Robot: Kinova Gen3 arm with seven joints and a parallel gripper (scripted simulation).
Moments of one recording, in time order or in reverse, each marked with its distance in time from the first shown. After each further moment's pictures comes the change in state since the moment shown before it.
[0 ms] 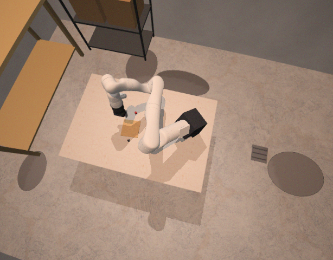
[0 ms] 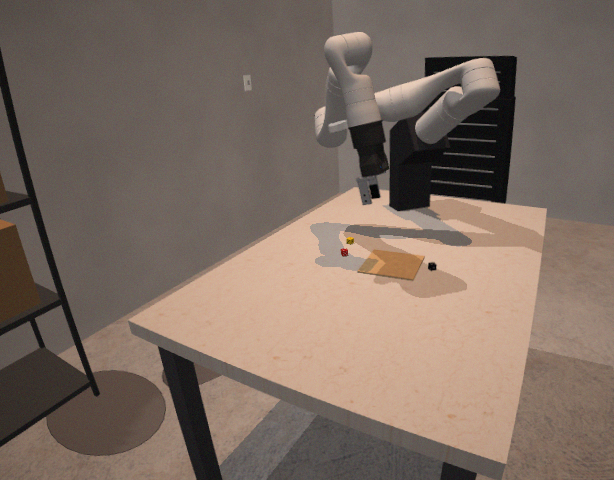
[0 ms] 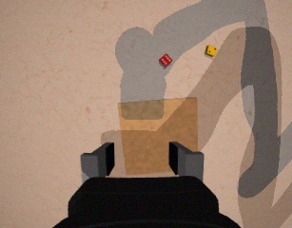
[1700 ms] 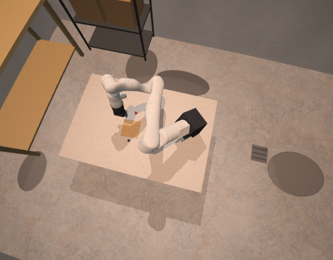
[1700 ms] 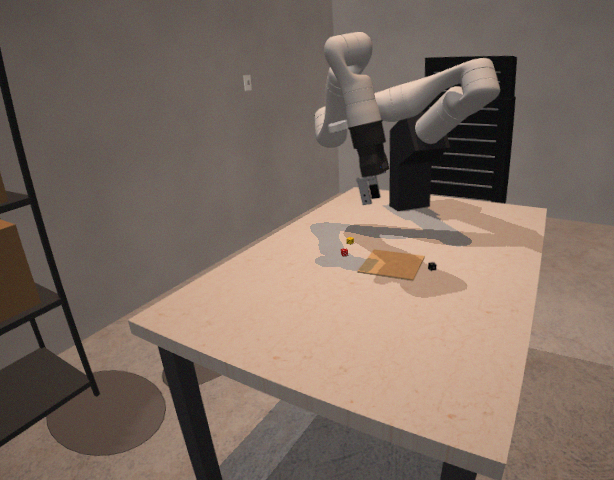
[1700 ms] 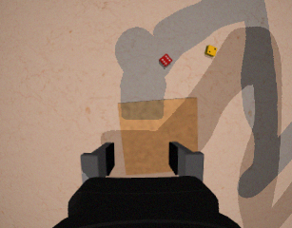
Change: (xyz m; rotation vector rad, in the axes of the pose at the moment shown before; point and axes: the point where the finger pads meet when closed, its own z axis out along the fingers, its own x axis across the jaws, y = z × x) arm 0.000 0.000 0.000 0.000 0.000 0.000
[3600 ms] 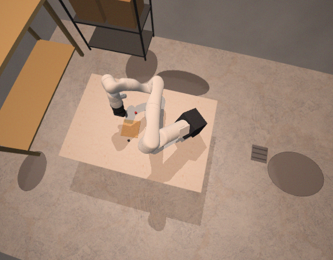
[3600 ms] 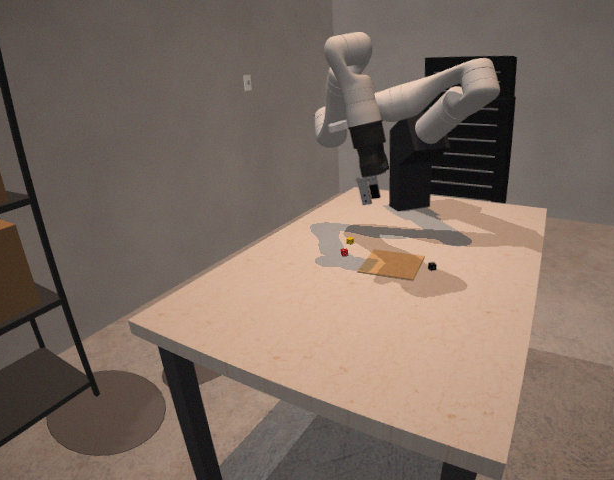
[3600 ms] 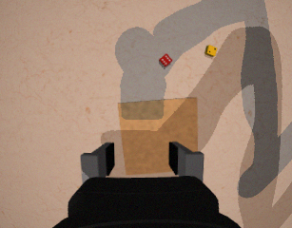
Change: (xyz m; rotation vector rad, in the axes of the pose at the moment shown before) arm 0.000 0.000 0.000 0.000 0.000 0.000
